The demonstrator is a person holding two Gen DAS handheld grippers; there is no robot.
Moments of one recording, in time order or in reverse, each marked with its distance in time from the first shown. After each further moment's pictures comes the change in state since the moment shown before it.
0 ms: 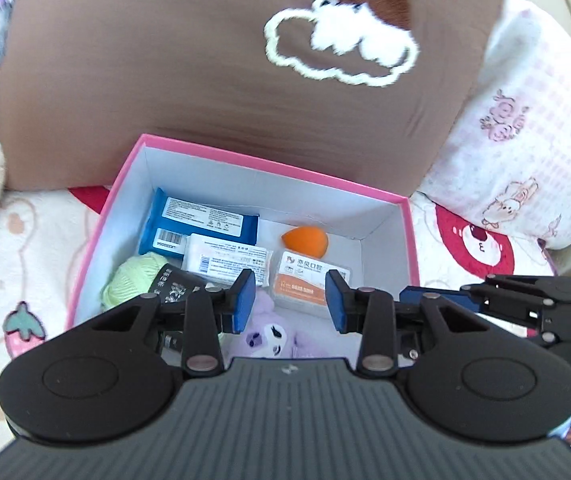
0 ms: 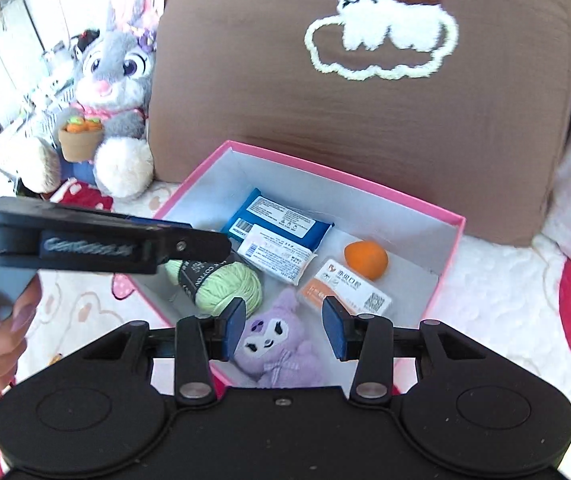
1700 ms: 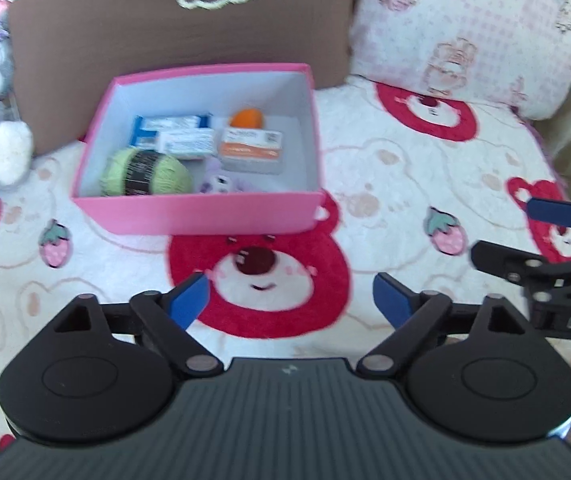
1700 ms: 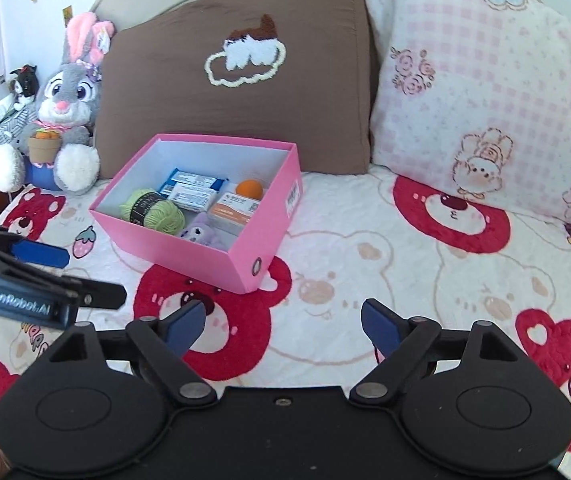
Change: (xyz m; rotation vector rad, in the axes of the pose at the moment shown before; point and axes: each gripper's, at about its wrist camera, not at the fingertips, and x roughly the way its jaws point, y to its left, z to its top) left arm -0.091 -0.116 -0.127 0.189 0.151 0.069; right arm -0.164 0.001 -0.151 0.114 -0.106 -0.303
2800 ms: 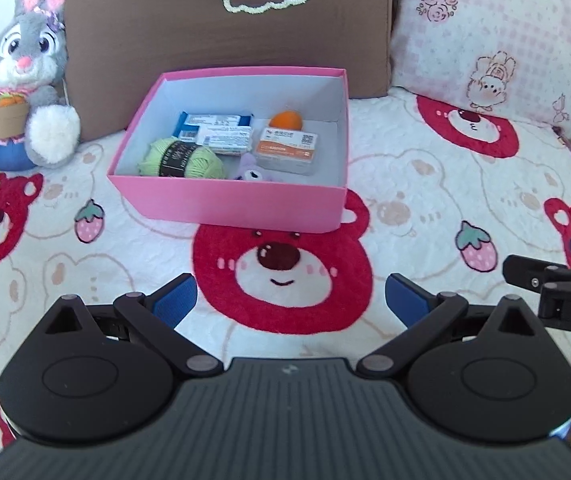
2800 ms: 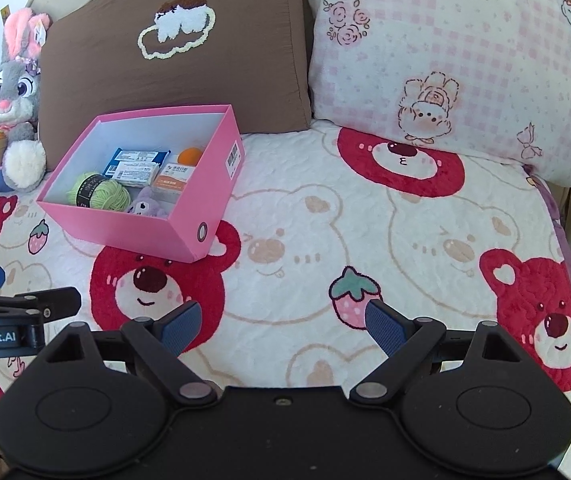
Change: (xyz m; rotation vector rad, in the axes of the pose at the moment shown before) left arm -0.001 -0.027 -0.027 -0.077 -0.082 0.215; right arm 0.007 -0.024 -0.016 0.097 0.091 -0.103
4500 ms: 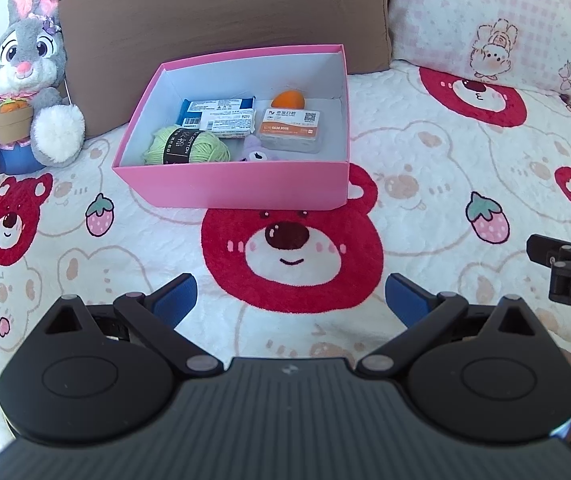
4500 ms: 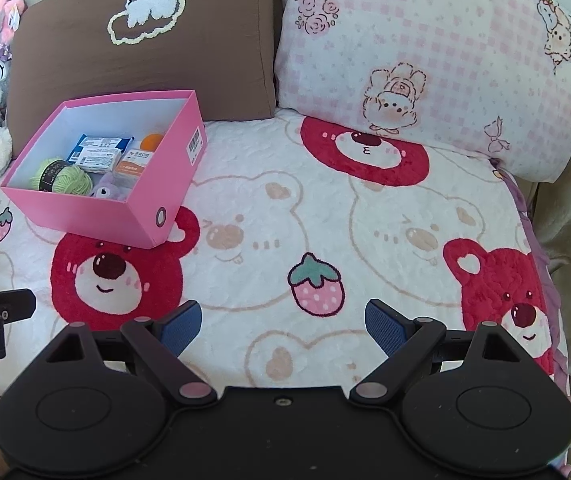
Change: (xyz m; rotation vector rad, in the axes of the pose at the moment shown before) left arm 0.003 -0.007 0.000 0.062 0.069 0.026; right arm 0.004 -0.009 -0.009 -0.012 0.016 -0.110
